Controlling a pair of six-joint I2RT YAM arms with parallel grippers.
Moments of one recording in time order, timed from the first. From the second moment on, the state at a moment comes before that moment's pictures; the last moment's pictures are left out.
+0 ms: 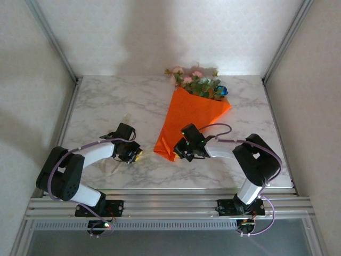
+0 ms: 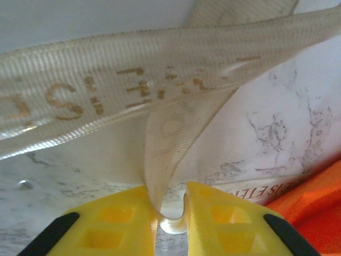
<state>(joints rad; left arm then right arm) -0.35 1.48 0.65 -0.38 0.25 -1.34 0.73 1.69 0.79 -0.07 -0.30 1.38</state>
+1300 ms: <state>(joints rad) -0.78 1.67 0.94 -0.29 0.36 -0.95 0.67 1.63 0.99 -0.29 -0.36 1.38</state>
